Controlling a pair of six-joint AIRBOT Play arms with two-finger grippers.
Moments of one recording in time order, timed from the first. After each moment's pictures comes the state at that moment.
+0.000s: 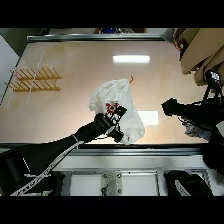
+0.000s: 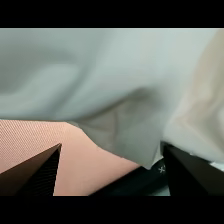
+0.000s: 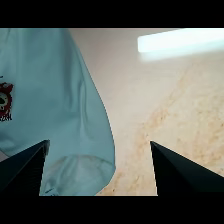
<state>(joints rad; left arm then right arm) -0.91 -1.52 1.07 1.58 -0.94 -1.90 0.16 -0.67 0.93 -1.45 1.09 1.91</state>
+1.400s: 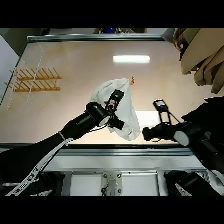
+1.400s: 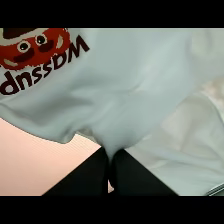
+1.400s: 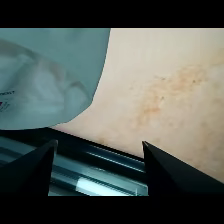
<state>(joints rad) -0.85 -1.40 1.18 1.63 -1.00 -1.93 0.45 -0.80 0.61 -1.45 0.96 1.72</state>
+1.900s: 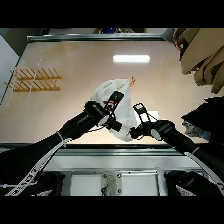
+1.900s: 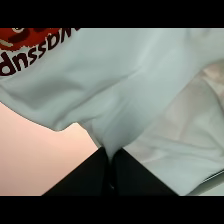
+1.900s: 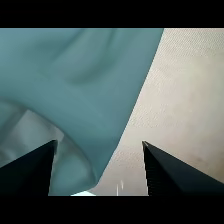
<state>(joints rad) -0.85 -1.39 1.19 1.62 -1.10 -1.89 0.56 -1.14 0.61 -1.52 0.65 1.73</state>
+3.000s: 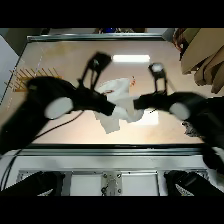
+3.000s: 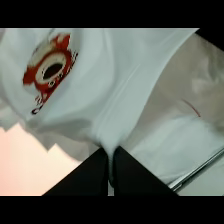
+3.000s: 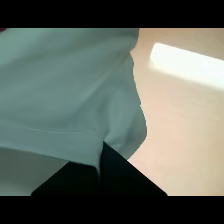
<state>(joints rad) -0.80 -1.13 1.59 1.63 -1.30 -1.79 0.47 -0.99 1.22 -1.53 1.03 1.78</state>
